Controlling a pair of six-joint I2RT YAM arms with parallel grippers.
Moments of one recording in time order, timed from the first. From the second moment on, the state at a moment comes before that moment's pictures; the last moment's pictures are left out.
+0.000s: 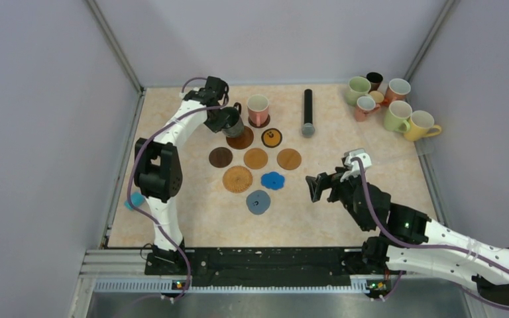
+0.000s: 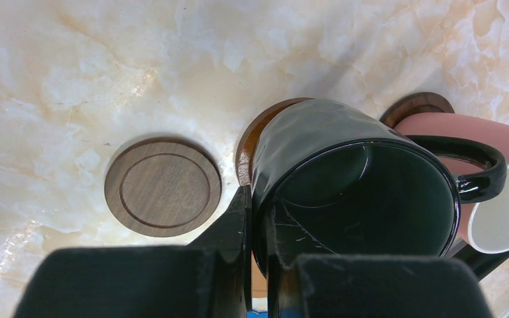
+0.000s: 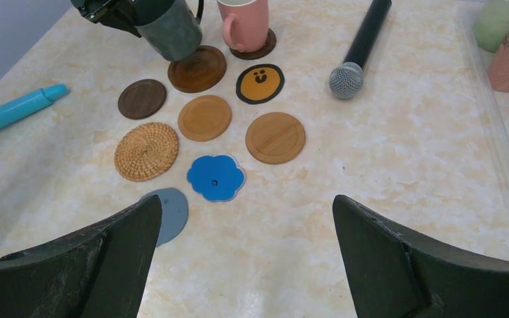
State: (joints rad) left arm -0.29 1.98 1.73 -0.84 -0.27 -1.10; right arm 1.15 0.56 0.65 -0.34 0.73 0.31
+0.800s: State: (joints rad) left arm -0.30 2.05 1.77 -0.86 -0.25 -1.12; right arm 1.15 0.54 0.62 -0.33 0.77 0.27
